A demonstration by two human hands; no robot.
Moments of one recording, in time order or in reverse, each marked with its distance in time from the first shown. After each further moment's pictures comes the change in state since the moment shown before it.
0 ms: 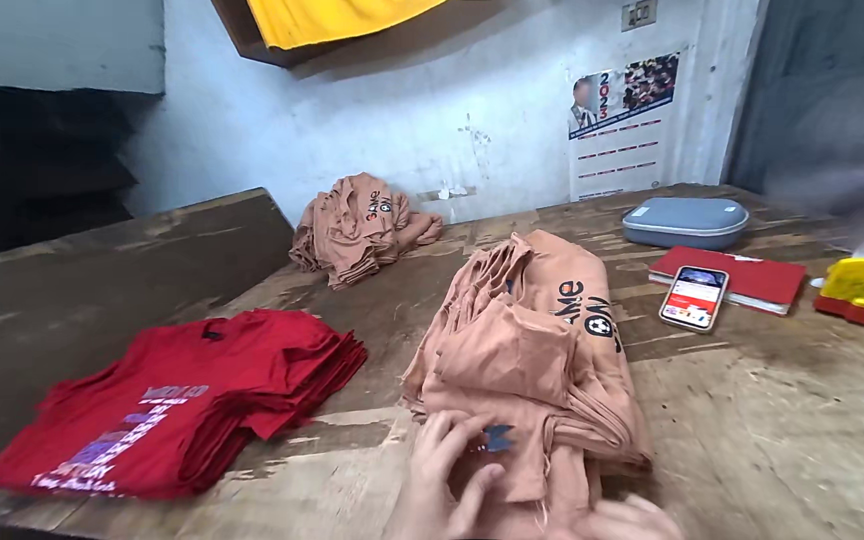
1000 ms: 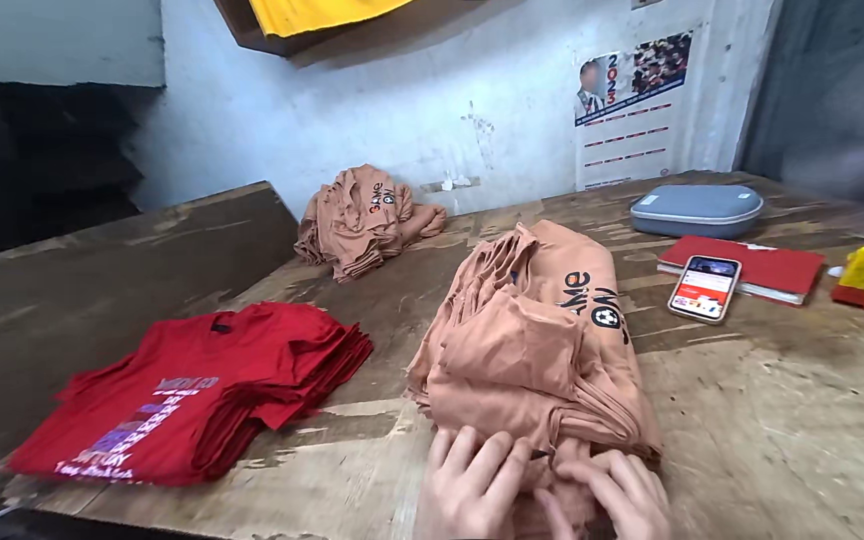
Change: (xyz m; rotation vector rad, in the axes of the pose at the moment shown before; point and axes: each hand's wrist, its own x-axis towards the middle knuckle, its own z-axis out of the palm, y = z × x) left_hand 0.000 0.048 0.013 0.550 0.158 0.303; right_hand 0.008 -0.008 0.037 -0.113 0.400 0.085
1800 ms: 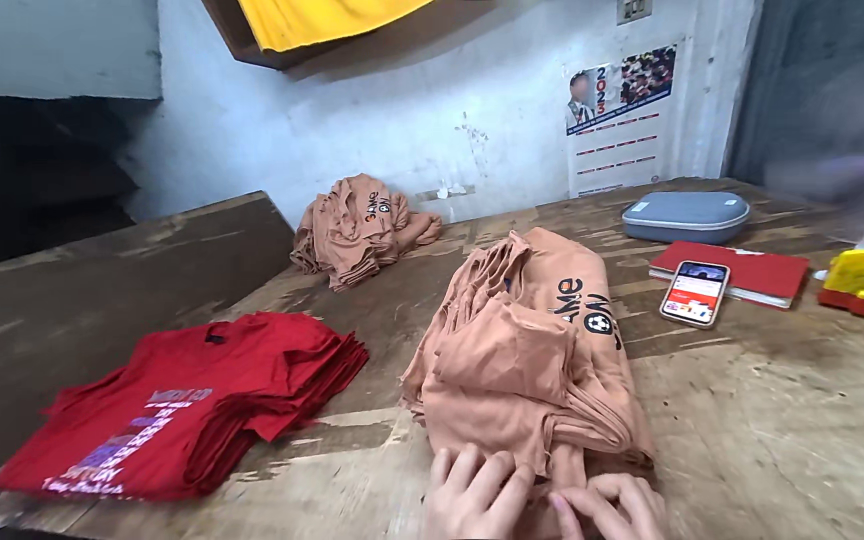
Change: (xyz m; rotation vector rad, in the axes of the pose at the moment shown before) left_hand -0.002 0.010 -0.008 -0.037 -0.145 -0.033; right_hand -0.012 0.003 0.013 0.102 0.180 -0.002
